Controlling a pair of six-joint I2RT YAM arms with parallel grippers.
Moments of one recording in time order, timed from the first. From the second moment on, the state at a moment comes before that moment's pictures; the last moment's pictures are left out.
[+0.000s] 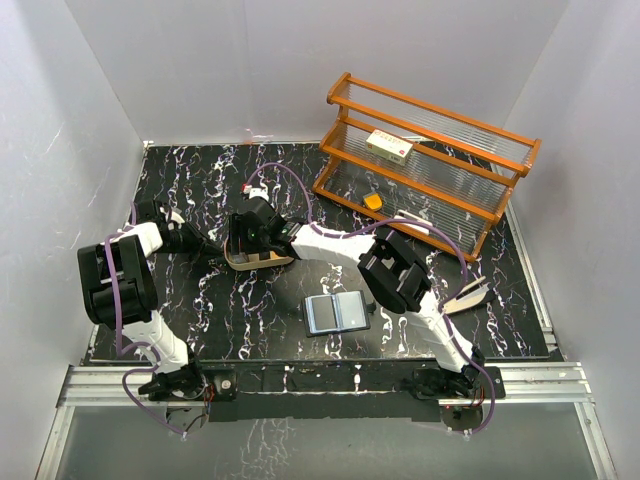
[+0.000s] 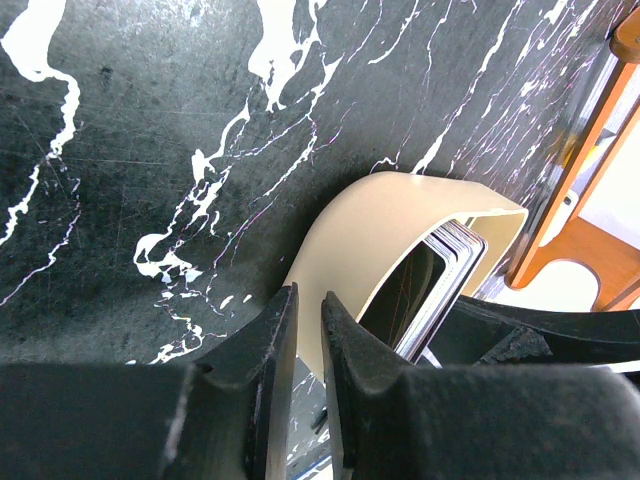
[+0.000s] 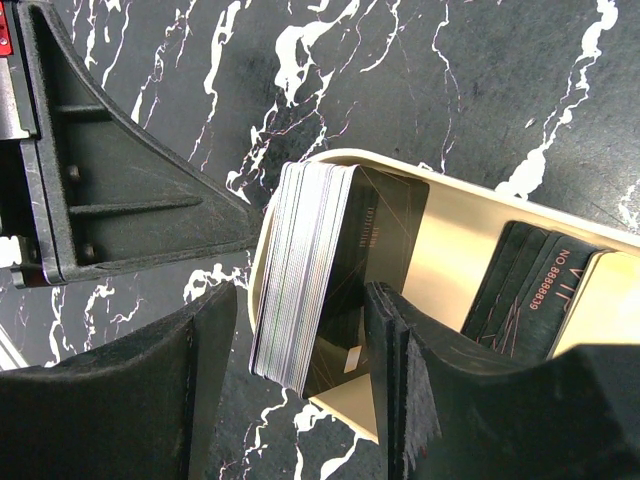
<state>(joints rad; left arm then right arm) 0.26 1.73 0.93 -0.42 0.64 -0.55 0.95 2.31 1.86 -0.17 0.00 0.70</state>
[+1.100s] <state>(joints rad) 0.26 1.74 0.93 -0.42 0.64 -0.55 0.95 2.27 1.82 -0.16 0.07 0.70</state>
